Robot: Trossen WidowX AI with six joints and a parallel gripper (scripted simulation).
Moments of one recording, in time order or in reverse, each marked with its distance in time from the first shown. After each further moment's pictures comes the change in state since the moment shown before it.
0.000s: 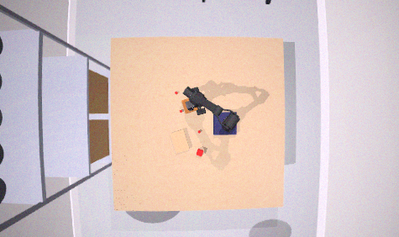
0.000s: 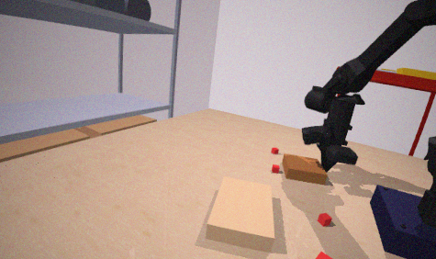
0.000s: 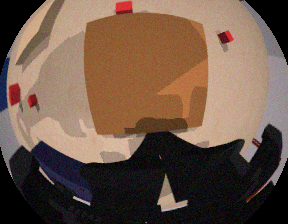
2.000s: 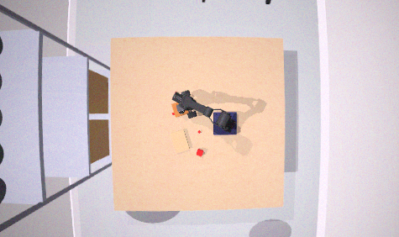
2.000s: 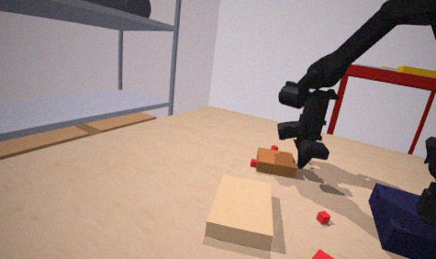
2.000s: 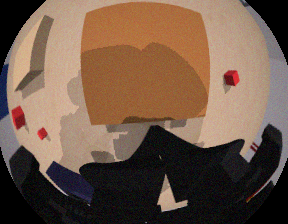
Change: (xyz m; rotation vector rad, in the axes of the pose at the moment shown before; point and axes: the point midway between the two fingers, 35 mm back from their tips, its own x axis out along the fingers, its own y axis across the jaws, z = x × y) arm 0.002 0.002 0.065 0.005 -0.003 0.002
